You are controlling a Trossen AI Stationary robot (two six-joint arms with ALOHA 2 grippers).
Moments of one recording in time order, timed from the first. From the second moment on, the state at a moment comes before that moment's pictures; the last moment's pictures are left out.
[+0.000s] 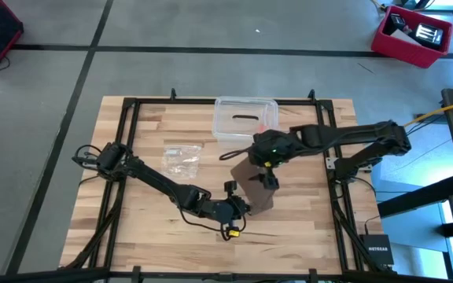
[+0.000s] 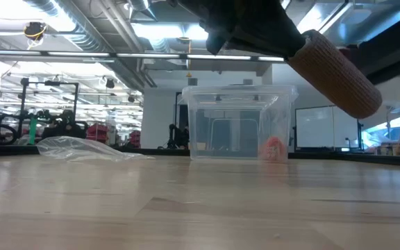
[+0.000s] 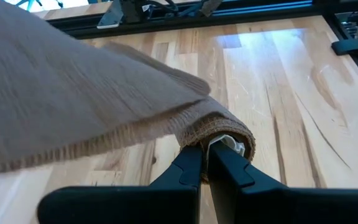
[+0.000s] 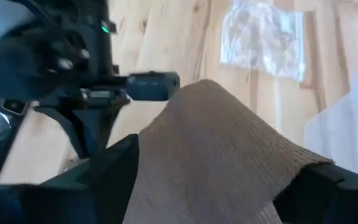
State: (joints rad) left arm -0.40 1.97 1.38 0.04 -0.48 -0.13; right arm 0.07 1.41 1.34 -0.74 -0.12 -0.03
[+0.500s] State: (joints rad) left arm -0.43 1.97 1.38 0.15 -0.48 0.01; right arm 0.07 1.43 1.28 -0.63 0.07 0.21
